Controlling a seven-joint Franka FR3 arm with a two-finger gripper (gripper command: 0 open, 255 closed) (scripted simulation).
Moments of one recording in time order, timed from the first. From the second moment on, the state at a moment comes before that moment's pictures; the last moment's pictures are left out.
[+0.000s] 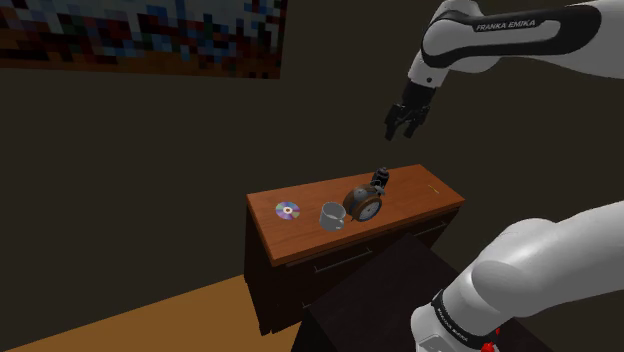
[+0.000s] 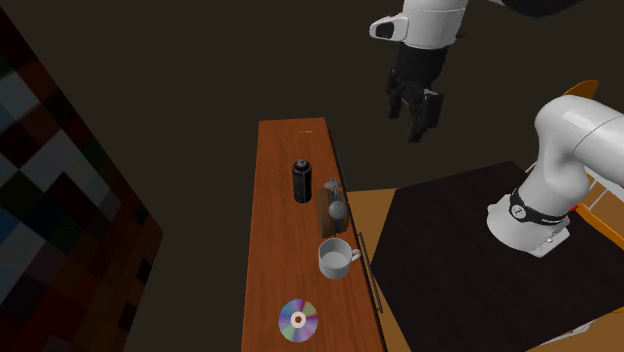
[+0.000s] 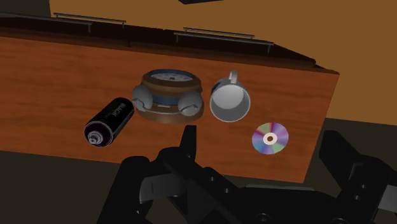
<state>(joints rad) -0.06 -0.45 -0.24 -2.30 -0.07 1.84 -0.16</state>
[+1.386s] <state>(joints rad) -0.20 0.35 -0.41 -1.86 0.09 2.01 -0.47</state>
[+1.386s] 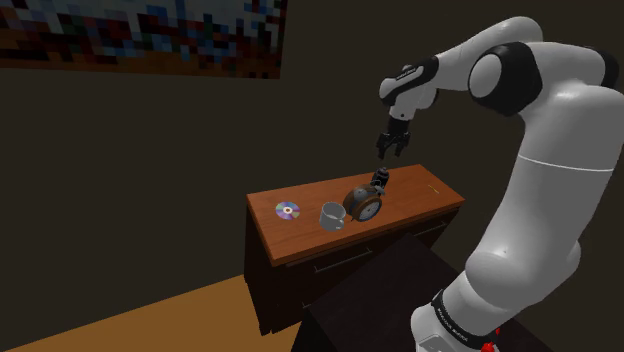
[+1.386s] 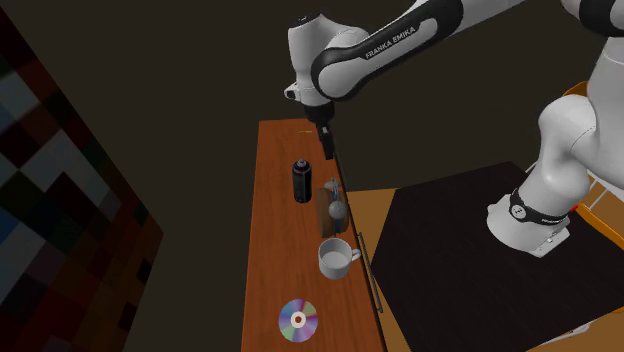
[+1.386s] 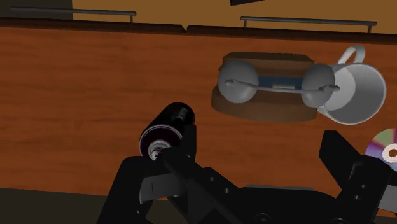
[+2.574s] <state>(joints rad) -0.39 0.90 -0.37 -1.36 0.19 1.96 -0.55</state>
